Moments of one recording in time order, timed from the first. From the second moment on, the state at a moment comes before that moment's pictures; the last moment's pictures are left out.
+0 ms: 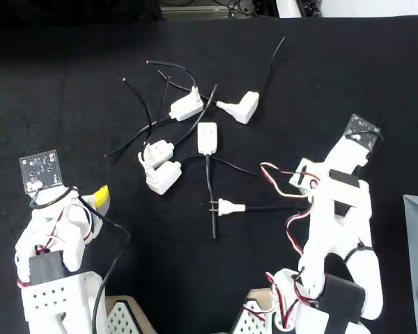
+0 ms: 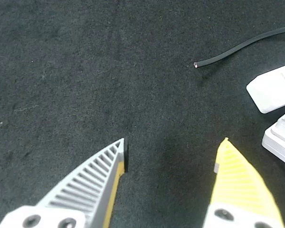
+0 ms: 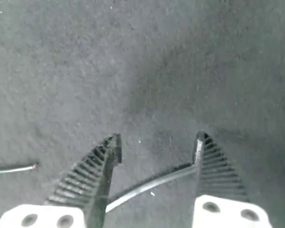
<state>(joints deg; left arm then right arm) -19.7 -87.4 81.4 59.6 -0.6 19.5 -18.8 55.3 39.3 -13.3</state>
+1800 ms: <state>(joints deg) -19.7 -87.4 81.4 59.6 -0.6 12.8 -25.5 60.7 41.5 -21.3</state>
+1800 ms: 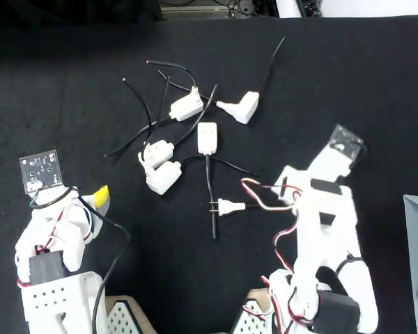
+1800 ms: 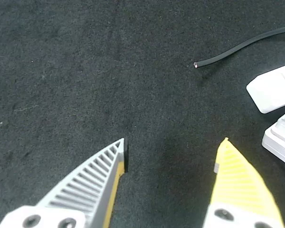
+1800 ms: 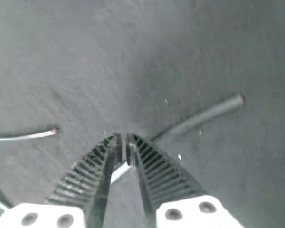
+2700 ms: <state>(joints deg) -19.7 -87.4 81.4 59.6 -1.4 -2.5 -25.5 58.2 48.8 -29.3</state>
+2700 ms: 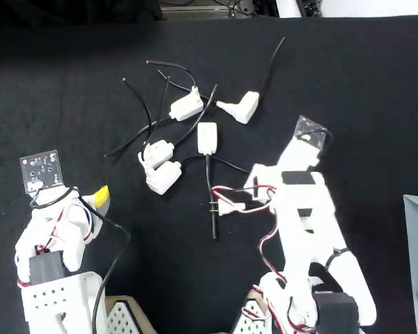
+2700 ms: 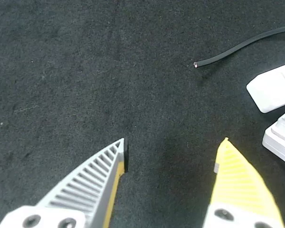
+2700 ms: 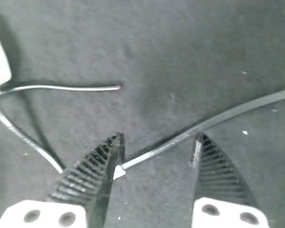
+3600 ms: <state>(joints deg) -19.7 -87.4 82.2 59.6 -2.2 -7.1 -1.6 42.9 56.9 -37.3</state>
